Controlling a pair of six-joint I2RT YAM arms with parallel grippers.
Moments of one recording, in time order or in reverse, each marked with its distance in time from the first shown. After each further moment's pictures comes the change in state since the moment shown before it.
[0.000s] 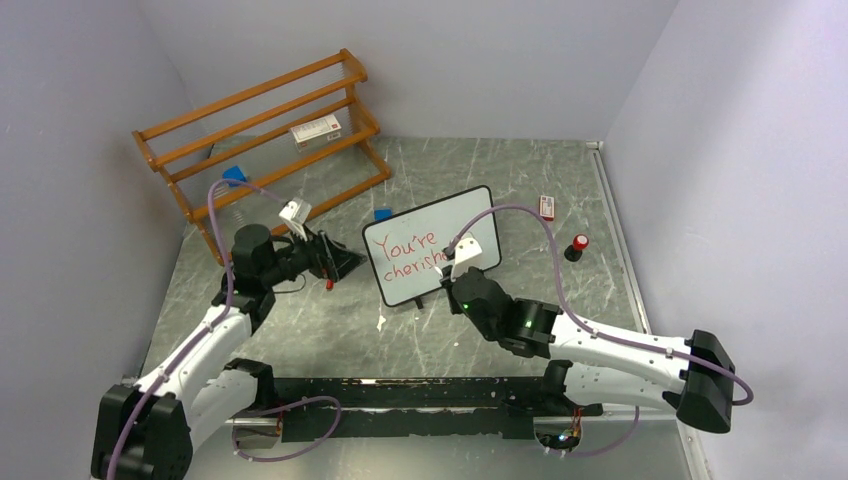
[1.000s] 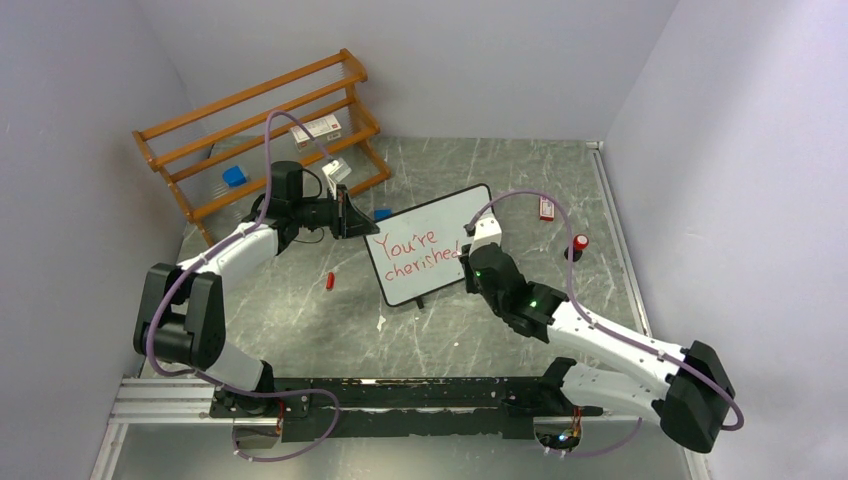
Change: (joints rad) left arm -0.010 0.562 0.440 -0.160 0.357 0.296; right arm -0.268 0.035 -0.018 0.028 -0.117 -0.035
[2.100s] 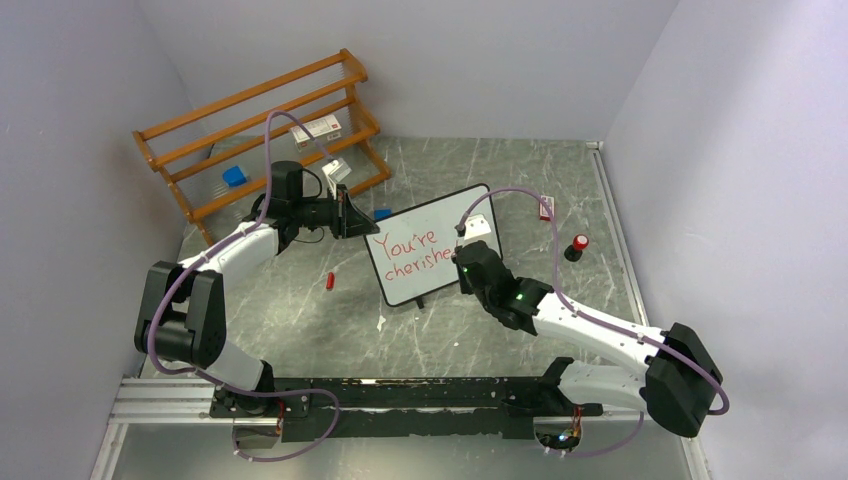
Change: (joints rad) left arm 0.001 0.008 0.000 0.009 0.006 -0.001; right arm -0.004 0.110 0.021 0.000 -0.011 0.019
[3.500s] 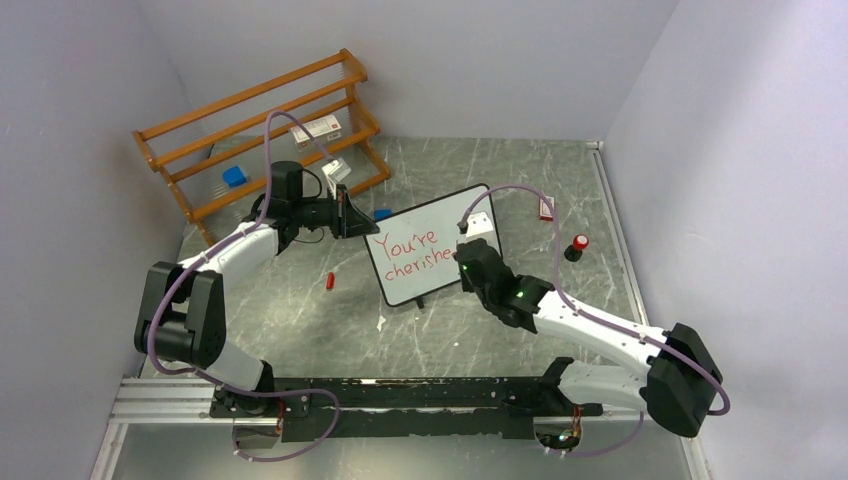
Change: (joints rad) left arm 0.000 -0.001 -0.002 0.001 0.000 -0.003; right arm 0.000 0.004 0.028 -0.048 0.042 0.019
